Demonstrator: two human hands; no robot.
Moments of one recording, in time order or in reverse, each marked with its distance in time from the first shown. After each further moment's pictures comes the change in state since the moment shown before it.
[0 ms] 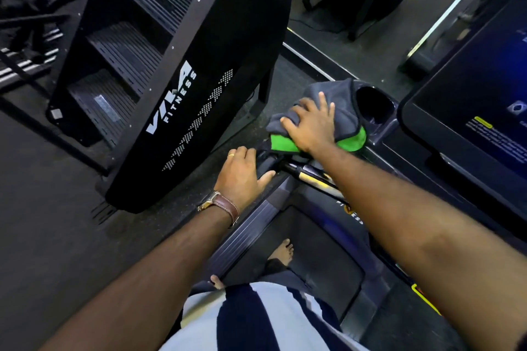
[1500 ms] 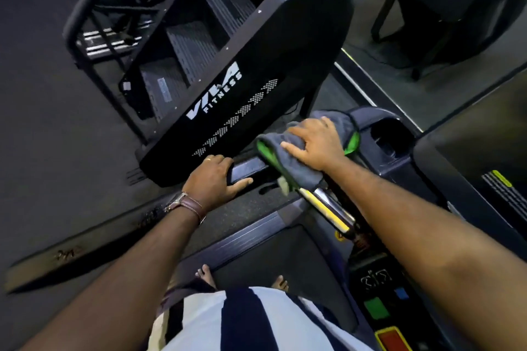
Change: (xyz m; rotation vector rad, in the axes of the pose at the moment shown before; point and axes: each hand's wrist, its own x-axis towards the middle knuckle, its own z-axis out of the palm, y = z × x) left_hand -0.050 -0.014 0.001 0.124 0.055 -0.228; right_hand 0.003 0.026 -0.009 0.053 0.041 -0.611
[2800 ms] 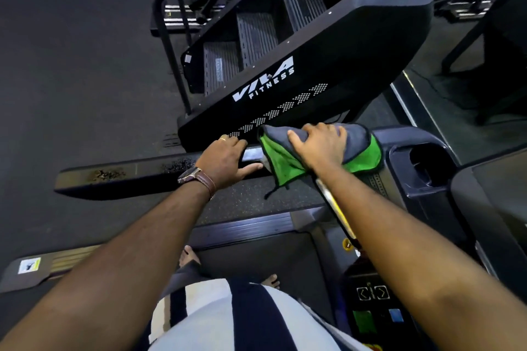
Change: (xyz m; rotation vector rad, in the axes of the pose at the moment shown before) left_hand -0.037 -0.013 0.005 0.163 0.102 -0.084; right_hand 0.006 -0.074 0.016 -0.134 0.024 0.055
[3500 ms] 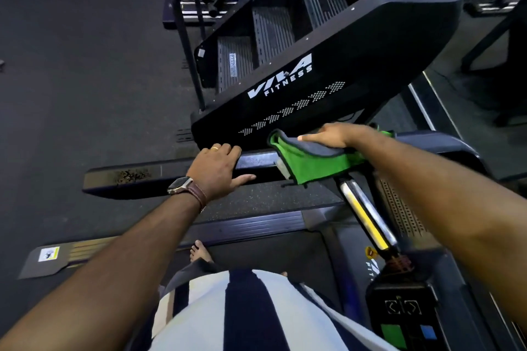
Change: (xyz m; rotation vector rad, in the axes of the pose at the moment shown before) left_hand -0.042 -0.047 -0.011 0.145 -0.061 -0.065; right_hand 0.066 -0.011 -0.041 0.130 -0.898 -0.161
